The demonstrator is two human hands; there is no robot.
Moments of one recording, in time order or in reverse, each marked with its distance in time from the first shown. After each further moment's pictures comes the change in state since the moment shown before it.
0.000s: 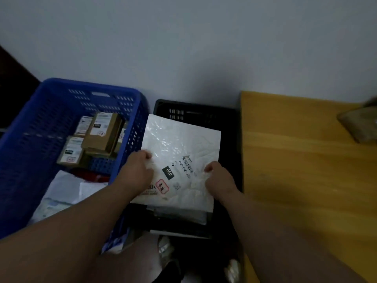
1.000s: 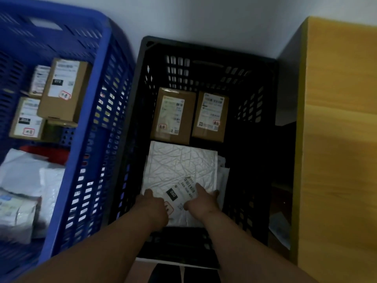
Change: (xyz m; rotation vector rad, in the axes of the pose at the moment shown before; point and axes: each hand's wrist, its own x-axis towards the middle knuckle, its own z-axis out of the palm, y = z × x) left_hand 0.051 -0.098 0.173 0.517 -0.755 -0.295; right_hand 0.099 0.088 0.159 0.062 -0.469 0.442
